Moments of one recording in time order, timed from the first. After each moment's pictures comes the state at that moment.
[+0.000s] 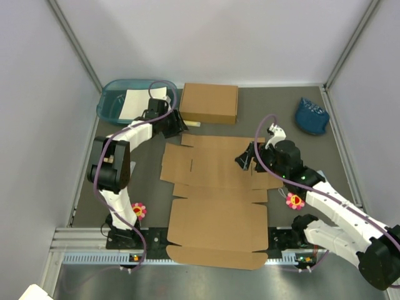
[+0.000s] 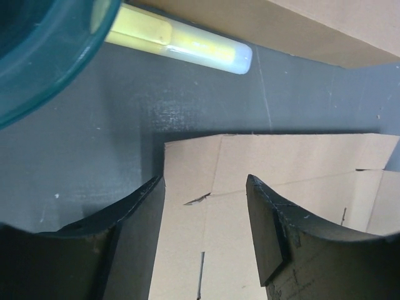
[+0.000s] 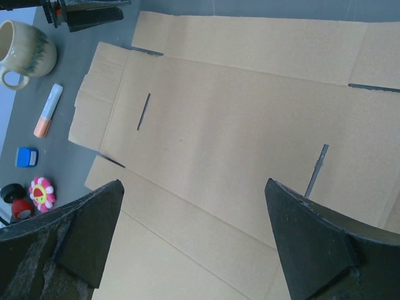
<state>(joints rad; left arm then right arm) -0.22 1.87 1.27 -0.18 0.31 -0.55 0.54 0.91 0.59 -0.14 -0.08 0.56</state>
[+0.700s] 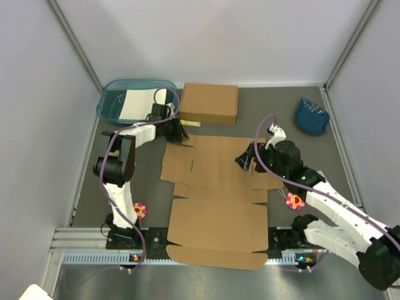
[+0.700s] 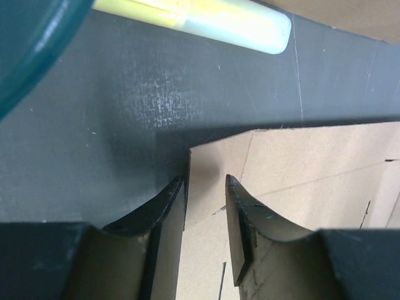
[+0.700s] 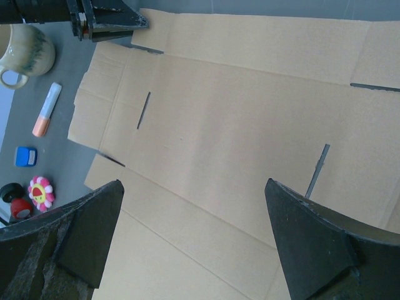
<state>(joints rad) -0.22 1.97 1.26 -0.16 0.36 -0.52 0.54 0.90 0.59 -0.14 -0.08 0.56</state>
